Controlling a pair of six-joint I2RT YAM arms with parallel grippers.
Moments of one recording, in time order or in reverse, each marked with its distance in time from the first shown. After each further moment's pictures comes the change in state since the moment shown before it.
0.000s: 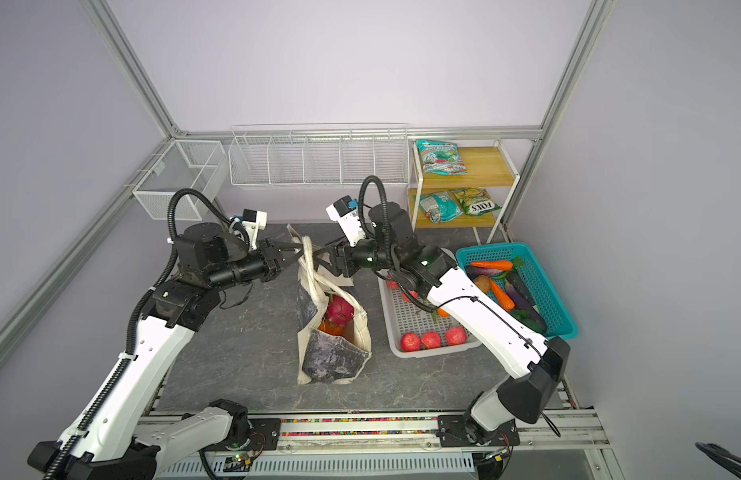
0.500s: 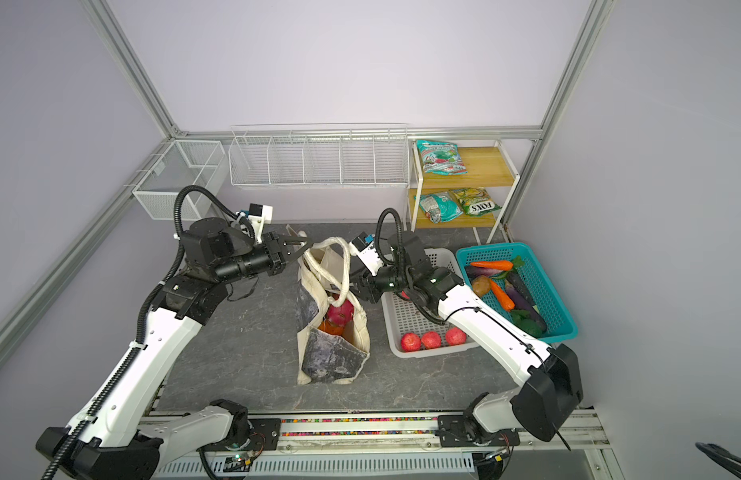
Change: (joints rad) left arm -0.008 0.040 0.000 0.093 0.042 -0.045; right arm -0.071 -0.059 -0.415 0.139 -0.251 -0.233
